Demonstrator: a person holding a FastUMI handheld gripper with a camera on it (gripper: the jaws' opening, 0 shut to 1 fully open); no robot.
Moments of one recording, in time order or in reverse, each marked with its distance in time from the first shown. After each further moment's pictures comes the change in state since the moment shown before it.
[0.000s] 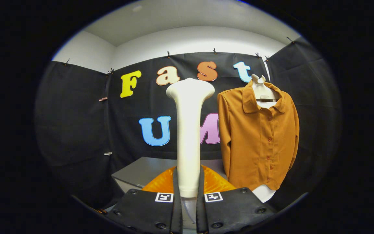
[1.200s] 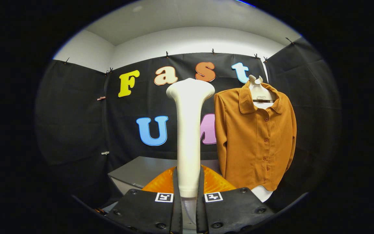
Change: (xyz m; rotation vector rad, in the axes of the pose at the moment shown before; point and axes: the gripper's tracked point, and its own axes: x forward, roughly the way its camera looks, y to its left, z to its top) arm -0.004 -0.011 -0.004 -0.022 -0.007 -0.019
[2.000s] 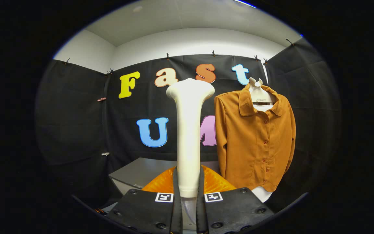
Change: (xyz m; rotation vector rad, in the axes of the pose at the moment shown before) arm -0.005 0.002 0.006 -0.002 -0.011 -0.005
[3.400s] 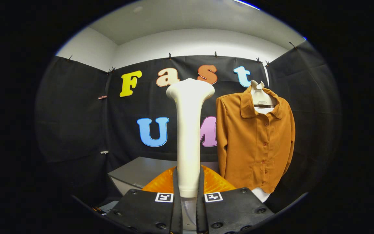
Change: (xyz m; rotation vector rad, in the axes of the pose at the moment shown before) arm -0.005 0.007 0.001 -0.027 -0.007 -0.002
